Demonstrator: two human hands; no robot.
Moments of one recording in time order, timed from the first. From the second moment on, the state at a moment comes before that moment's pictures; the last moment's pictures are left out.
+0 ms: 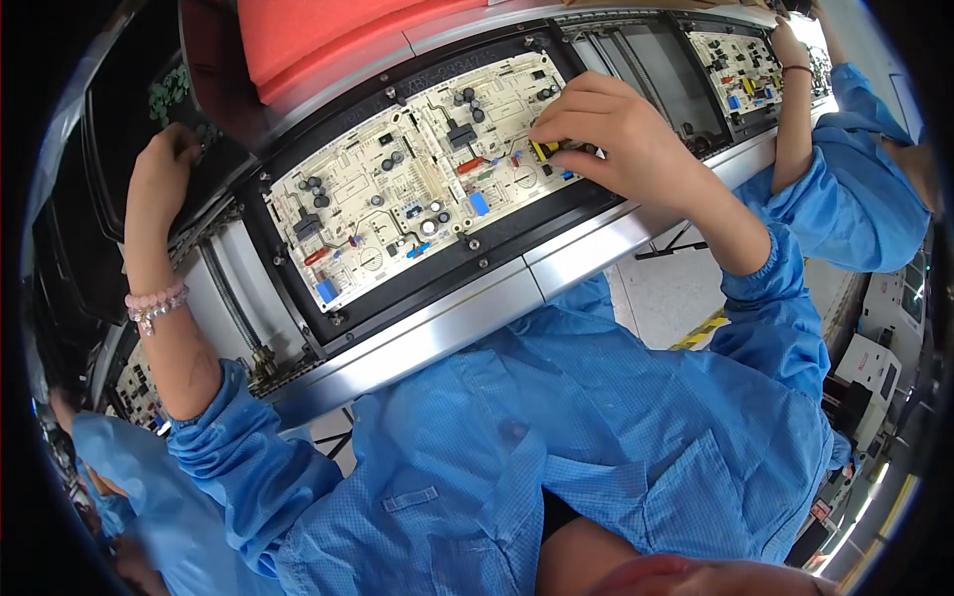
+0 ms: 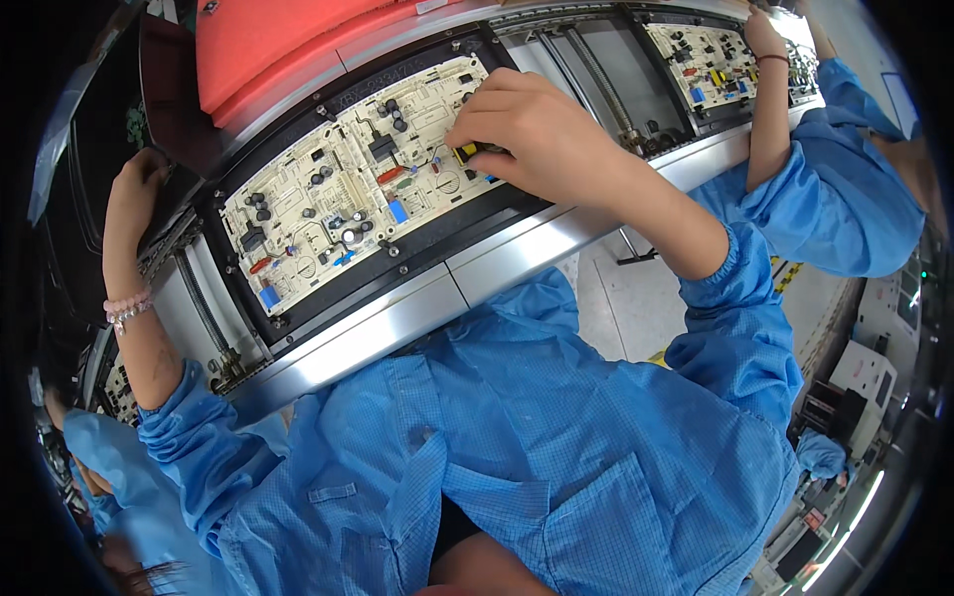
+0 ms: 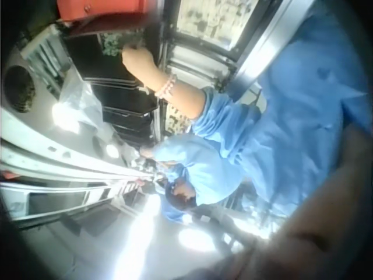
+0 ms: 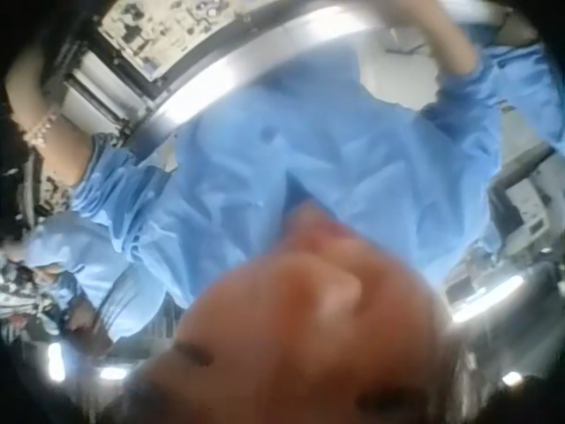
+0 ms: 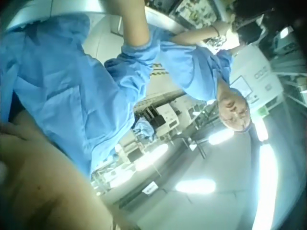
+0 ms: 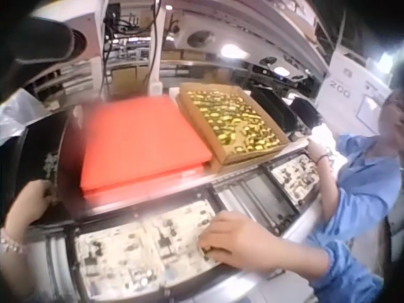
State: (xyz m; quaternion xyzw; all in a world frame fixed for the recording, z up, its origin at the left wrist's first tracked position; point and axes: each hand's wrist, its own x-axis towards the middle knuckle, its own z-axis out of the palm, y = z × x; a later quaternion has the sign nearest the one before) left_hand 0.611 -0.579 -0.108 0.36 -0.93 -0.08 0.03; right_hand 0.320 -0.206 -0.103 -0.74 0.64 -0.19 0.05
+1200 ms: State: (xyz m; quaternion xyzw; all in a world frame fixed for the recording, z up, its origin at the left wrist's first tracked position) left_hand 0.653 -0.493 -0.071 0.32 -0.90 -0.11 0.28; right_hand 0.330 -0.521 -0.094 -0.65 0.72 -0.23 -0.06
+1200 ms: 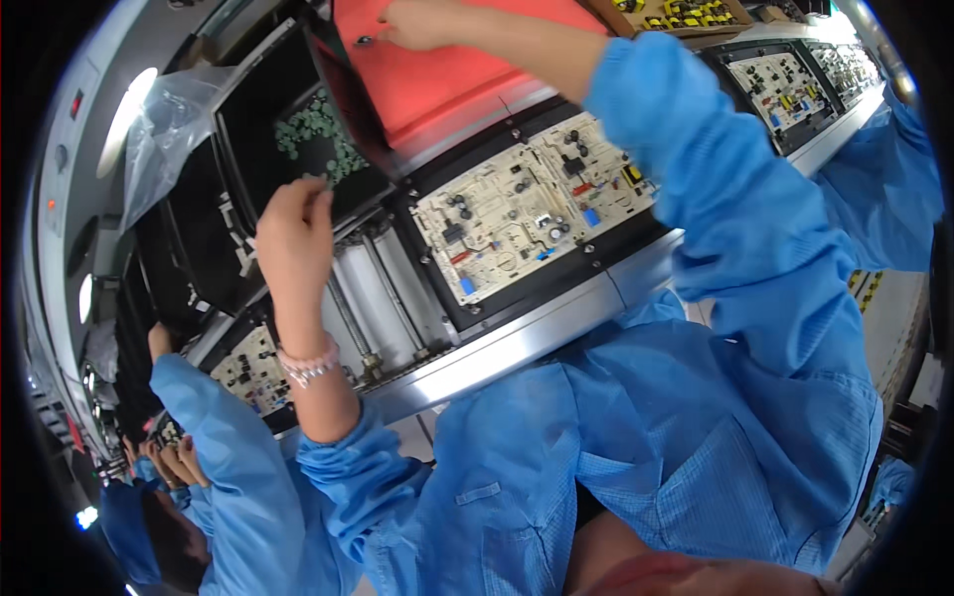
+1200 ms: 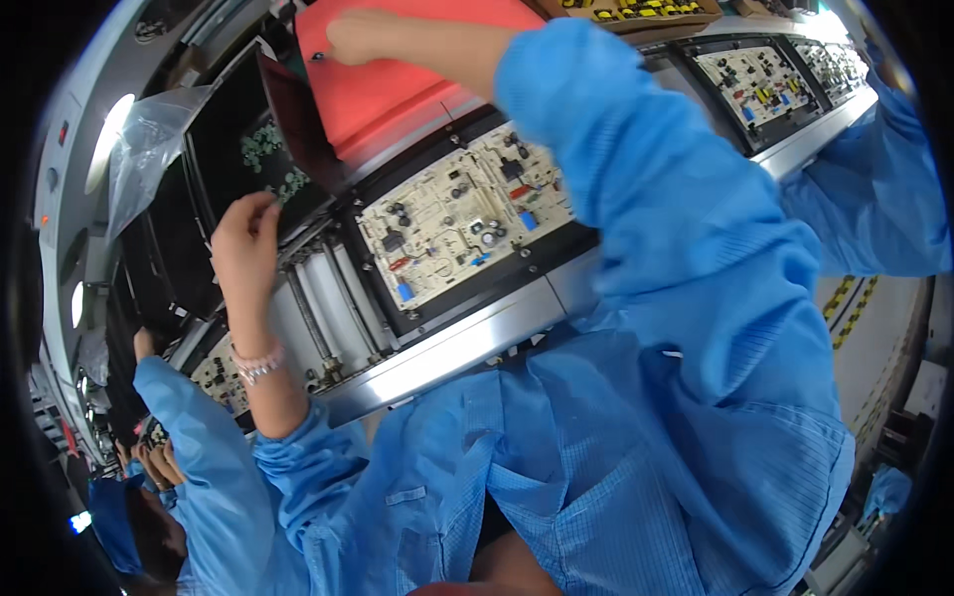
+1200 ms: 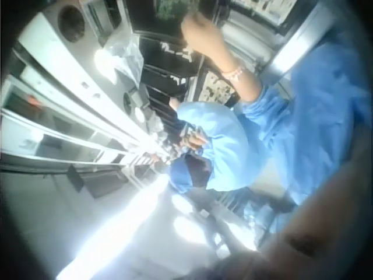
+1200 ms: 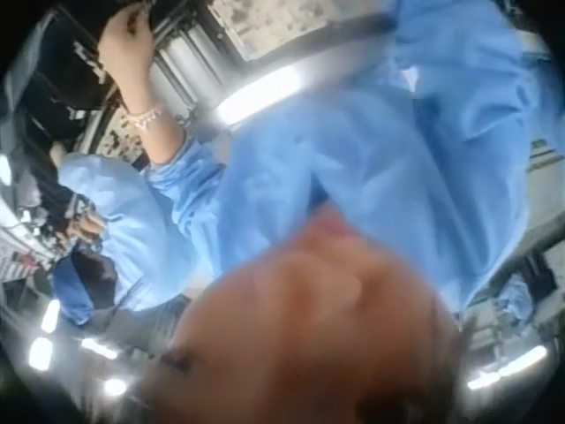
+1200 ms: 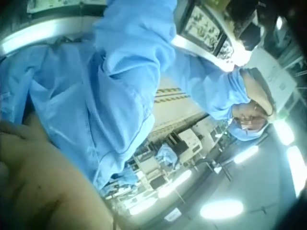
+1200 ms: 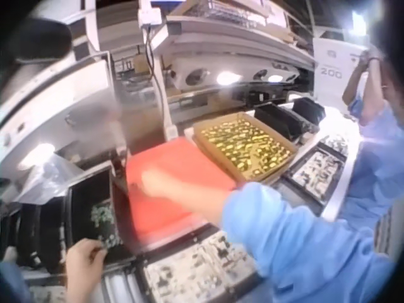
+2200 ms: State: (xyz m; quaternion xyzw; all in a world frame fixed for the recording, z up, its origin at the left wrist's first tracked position) left_hand 0.679 -0.369 -0.092 0.32 -0.88 -0.27 0.21; right_hand 0.287 -0.232 -0.061 -0.62 0.73 -0.10 0.26
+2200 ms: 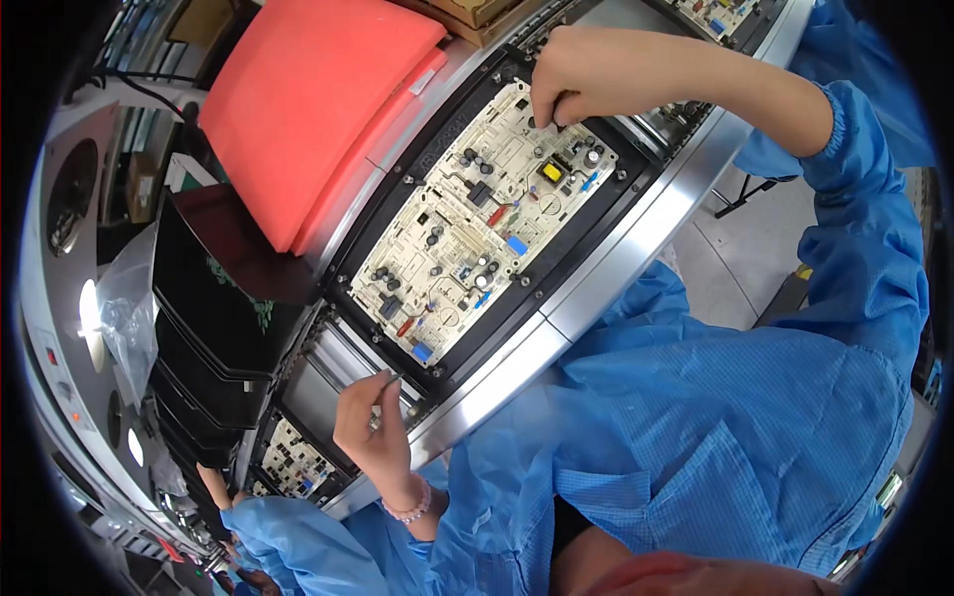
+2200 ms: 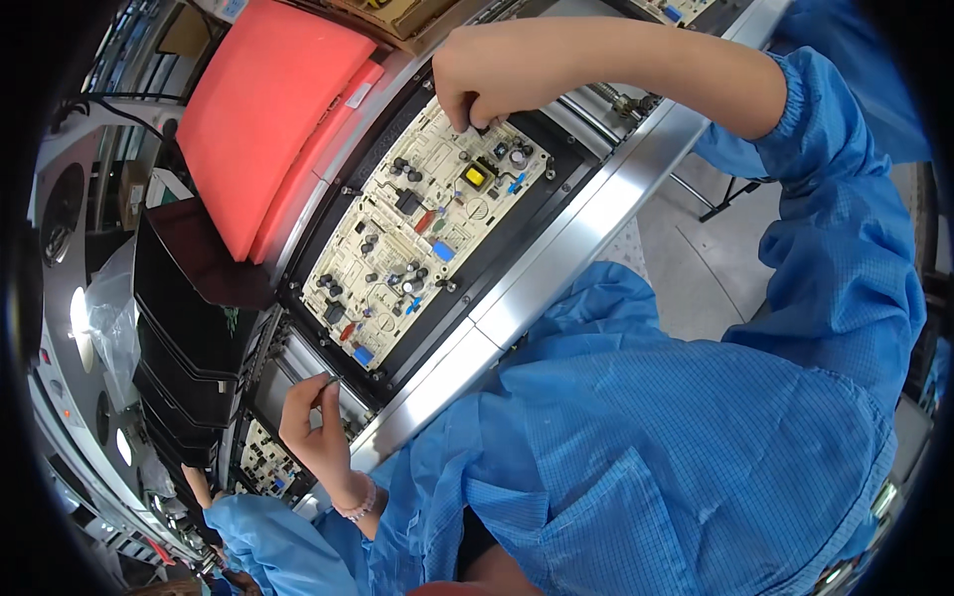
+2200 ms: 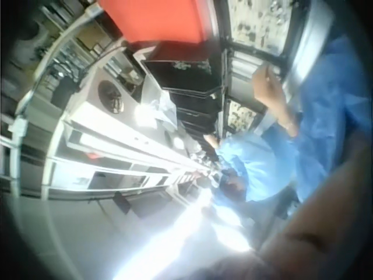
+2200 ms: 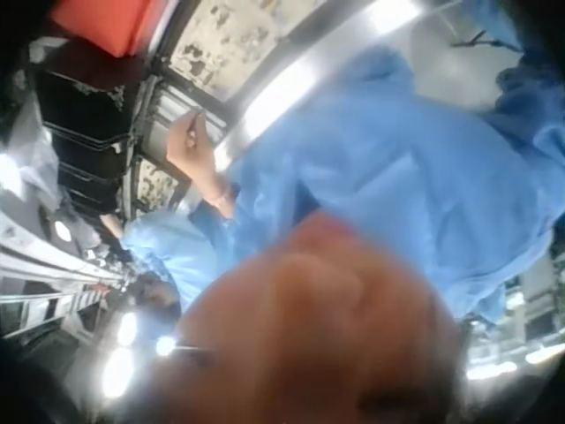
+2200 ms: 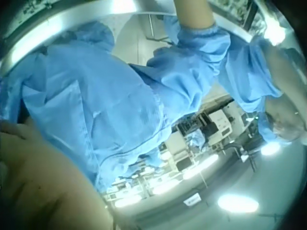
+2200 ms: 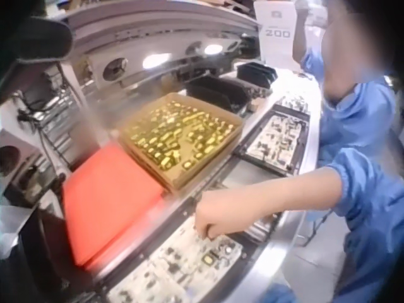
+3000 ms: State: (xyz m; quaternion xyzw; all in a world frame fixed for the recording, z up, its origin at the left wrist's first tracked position) left_hand 0.668 -0.368 -0.106 0.28 -0.90 -0.28 0.19; right_hand 0.299 -0.227 -0.078 -0.66 0.72 -0.12 0.18
